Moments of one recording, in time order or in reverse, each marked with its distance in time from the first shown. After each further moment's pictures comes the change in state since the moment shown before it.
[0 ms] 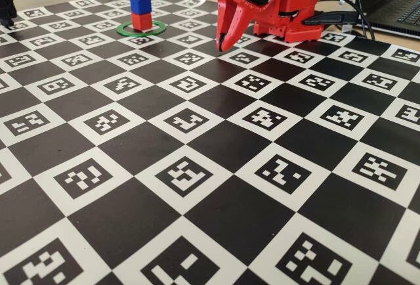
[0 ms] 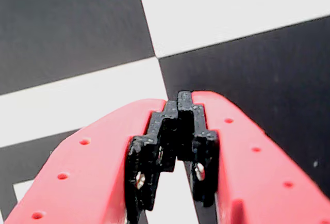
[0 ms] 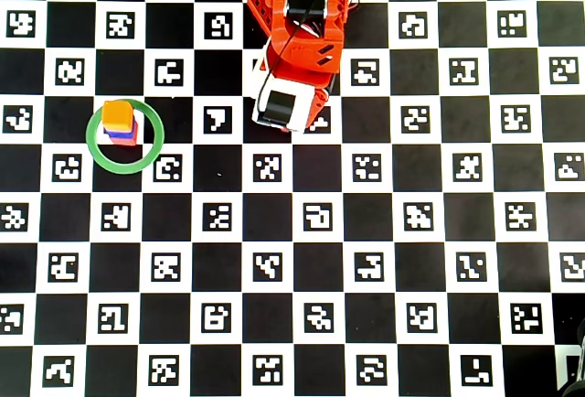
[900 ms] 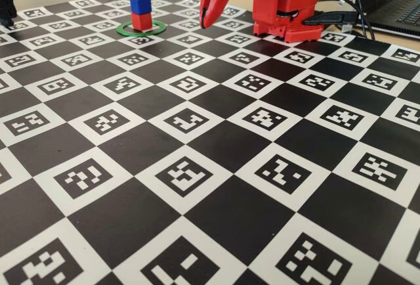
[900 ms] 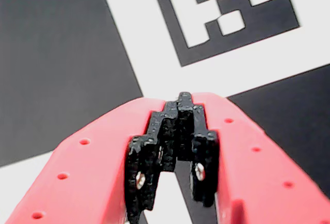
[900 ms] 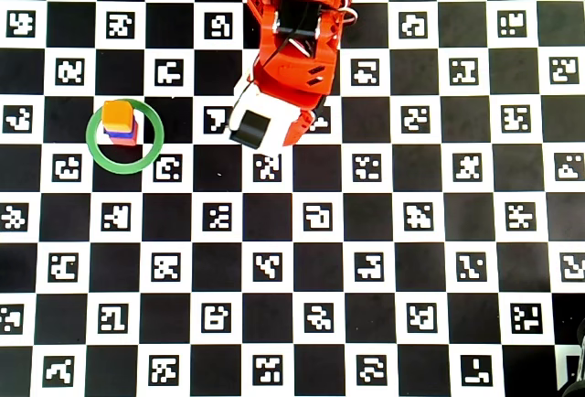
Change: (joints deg) arm 1.5 -29.4 -19.0 -6.4 2.1
